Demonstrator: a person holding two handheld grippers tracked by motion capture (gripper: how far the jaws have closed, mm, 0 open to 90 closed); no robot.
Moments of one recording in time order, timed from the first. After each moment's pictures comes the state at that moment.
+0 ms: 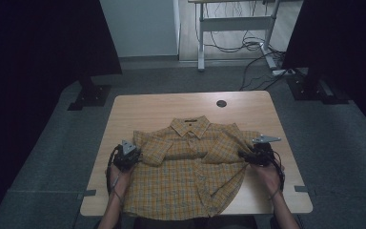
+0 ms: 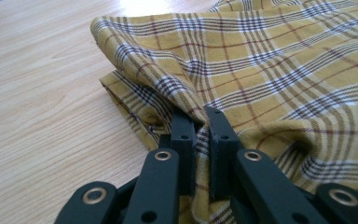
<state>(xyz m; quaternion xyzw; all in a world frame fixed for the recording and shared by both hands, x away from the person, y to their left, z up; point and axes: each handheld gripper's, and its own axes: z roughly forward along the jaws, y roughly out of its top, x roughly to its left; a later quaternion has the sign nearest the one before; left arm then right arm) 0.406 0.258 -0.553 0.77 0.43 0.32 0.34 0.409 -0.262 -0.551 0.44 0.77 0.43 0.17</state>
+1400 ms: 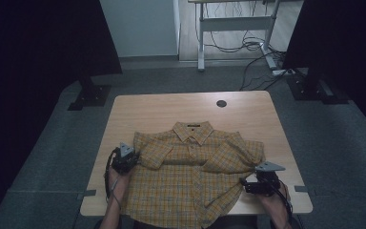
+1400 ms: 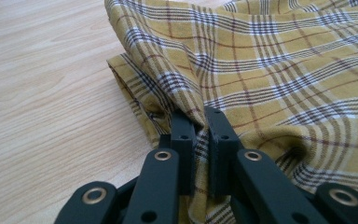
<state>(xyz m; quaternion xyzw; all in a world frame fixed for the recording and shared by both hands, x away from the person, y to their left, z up) 0.394 0.262 -0.553 0.77 0.45 0.30 0.35 0.321 -0.255 -0.572 0.46 0.78 0.37 0.21</state>
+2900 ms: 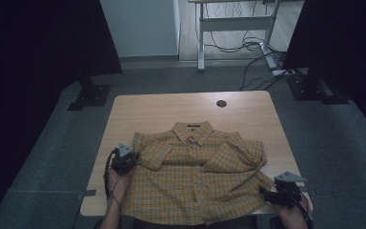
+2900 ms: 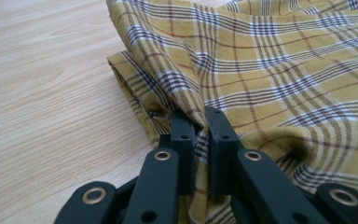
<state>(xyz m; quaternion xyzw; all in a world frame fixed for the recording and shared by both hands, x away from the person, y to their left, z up) 0.393 0.263 -0.553 0.76 0.45 0.29 0.35 0.274 -0.308 -0.570 0.51 0.76 0.34 0.22</state>
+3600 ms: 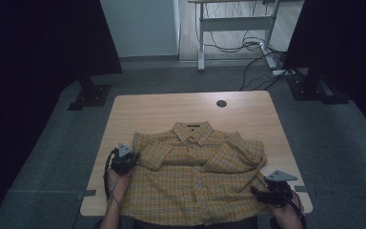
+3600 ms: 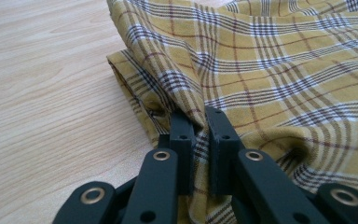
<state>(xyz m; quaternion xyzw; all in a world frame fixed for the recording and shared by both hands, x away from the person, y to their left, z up) 0.392 0.264 -0.553 0.76 0.46 0.29 0.36 0.282 -0.285 -0.570 0.46 0.79 0.36 0.20</state>
